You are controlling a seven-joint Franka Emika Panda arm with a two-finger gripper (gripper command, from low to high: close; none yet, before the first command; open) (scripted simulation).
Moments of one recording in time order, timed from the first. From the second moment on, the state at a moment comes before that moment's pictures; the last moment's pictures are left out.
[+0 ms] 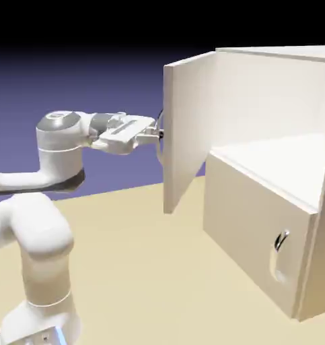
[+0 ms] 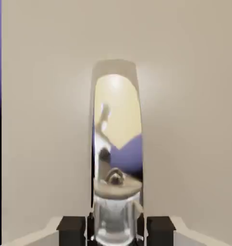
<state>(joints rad) 0.23 -1.49 0.24 -3.06 -1.33 2.16 -0.78</state>
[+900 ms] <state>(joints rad) -0.11 -1.17 1.15 -2.40 -0.57 1.33 -0.75</state>
